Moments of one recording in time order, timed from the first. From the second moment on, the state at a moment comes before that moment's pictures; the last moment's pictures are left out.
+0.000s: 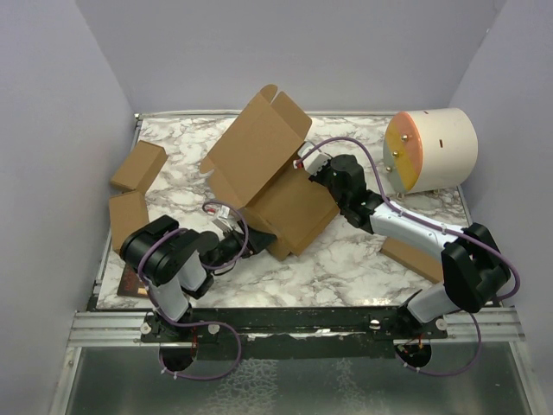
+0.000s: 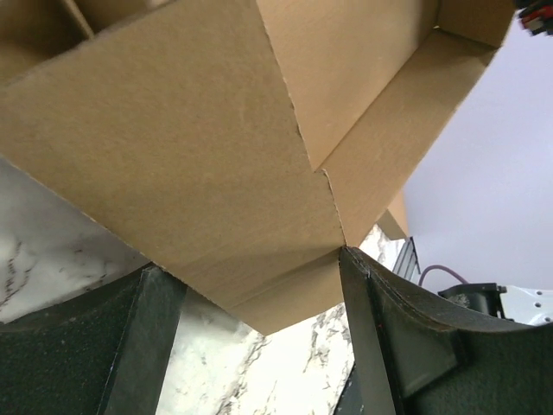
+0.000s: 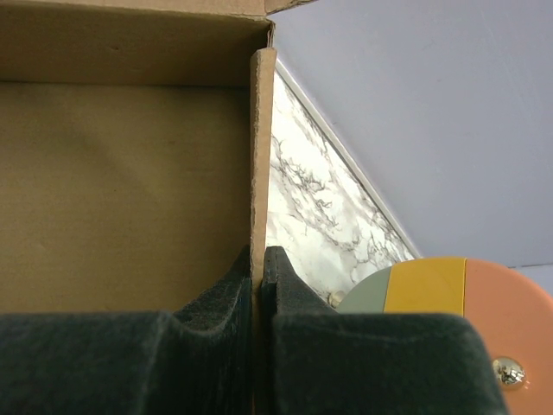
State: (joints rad) left arm -0.53 1.76 0.08 1.49 0.30 -1.02; right arm 0.65 1.49 0.93 0.29 0.34 -0.70
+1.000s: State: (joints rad) left arm -0.57 1.47 0.08 1.35 0.19 -1.07; right arm 0.65 1.49 0.95 0.22 0.33 -0.65
